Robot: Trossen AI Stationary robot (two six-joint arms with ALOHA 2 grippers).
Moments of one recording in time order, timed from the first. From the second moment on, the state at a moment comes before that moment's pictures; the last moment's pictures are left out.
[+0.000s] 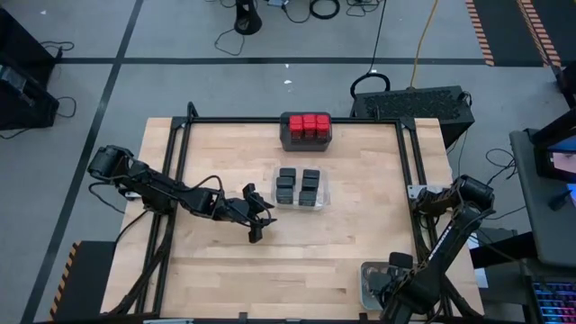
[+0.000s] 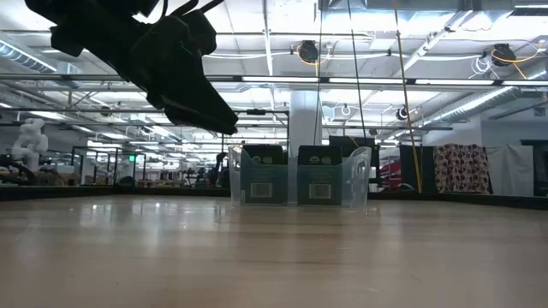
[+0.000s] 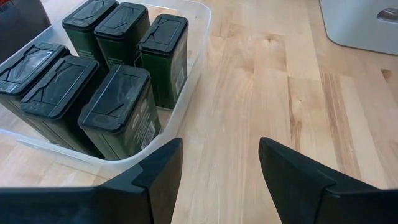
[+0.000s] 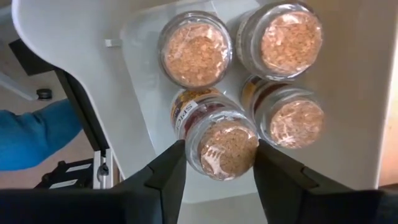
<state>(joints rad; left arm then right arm) -0.25 1.47 0.64 0.24 -0.30 -0.30 1.00 1.77 1.30 -1.10 -0.05 1.27</state>
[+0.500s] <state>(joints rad) -0.25 1.47 0.64 0.24 -0.30 -0.30 1.00 1.77 1.30 -1.10 -0.05 1.28</state>
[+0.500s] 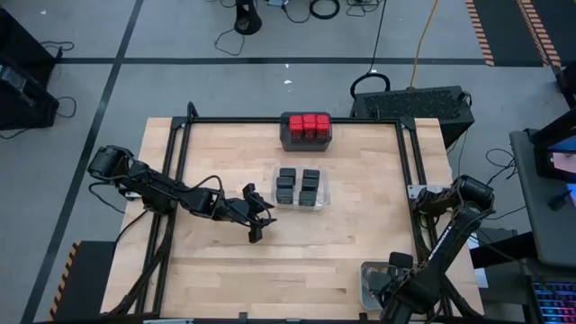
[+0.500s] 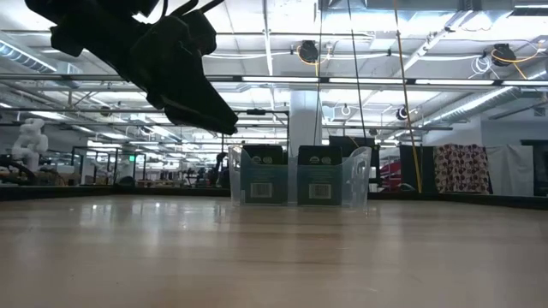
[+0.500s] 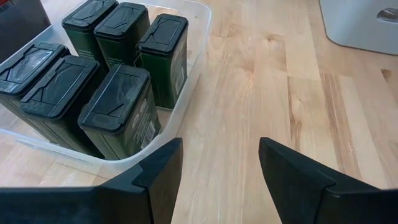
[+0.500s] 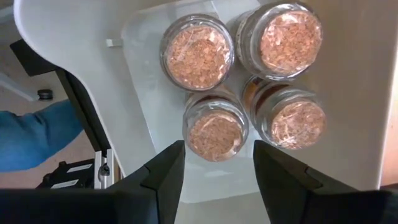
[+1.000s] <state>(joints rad) -0.25 1.47 0.64 0.24 -0.30 -0.30 0.96 1.64 1.30 -1.10 0.01 1.24</state>
